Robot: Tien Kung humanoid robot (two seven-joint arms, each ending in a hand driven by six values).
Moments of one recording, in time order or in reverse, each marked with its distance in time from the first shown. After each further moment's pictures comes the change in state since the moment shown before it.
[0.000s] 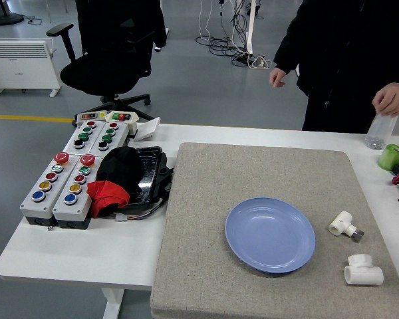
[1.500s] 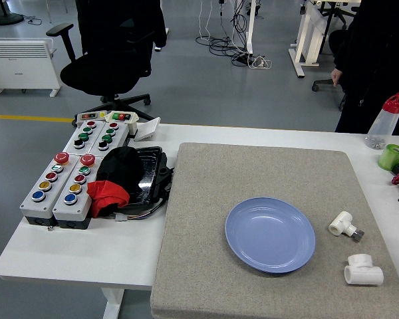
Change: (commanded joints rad) left arm -0.003 0.000 -0.011 0.002 0.019 -0.001 -0.002; right arm -0.001 0.007 0.005 -0.004 0.090 -0.037 -0.012
